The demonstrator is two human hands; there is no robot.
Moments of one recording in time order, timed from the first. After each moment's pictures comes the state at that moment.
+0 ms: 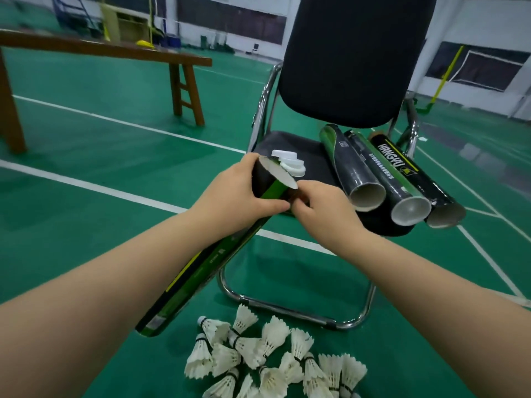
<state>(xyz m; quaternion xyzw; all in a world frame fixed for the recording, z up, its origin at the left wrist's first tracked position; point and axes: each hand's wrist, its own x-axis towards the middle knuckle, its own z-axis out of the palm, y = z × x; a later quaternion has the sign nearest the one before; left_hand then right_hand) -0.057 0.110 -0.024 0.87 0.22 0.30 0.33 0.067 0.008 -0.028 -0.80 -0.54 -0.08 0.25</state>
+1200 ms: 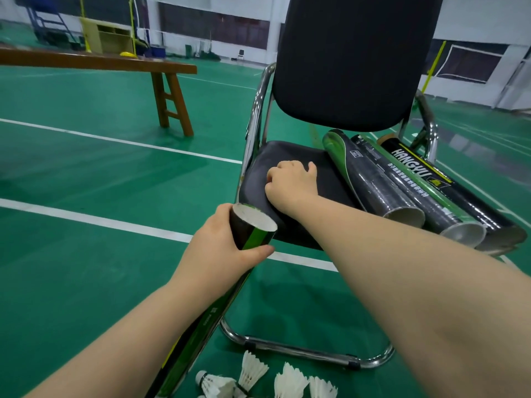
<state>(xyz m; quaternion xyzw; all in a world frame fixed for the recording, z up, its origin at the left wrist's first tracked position) -0.019 0.170 -0.088 0.83 0.30 0.29 0.36 0.172 0.176 -0.061 -0.87 -0.46 -0.15 0.04</state>
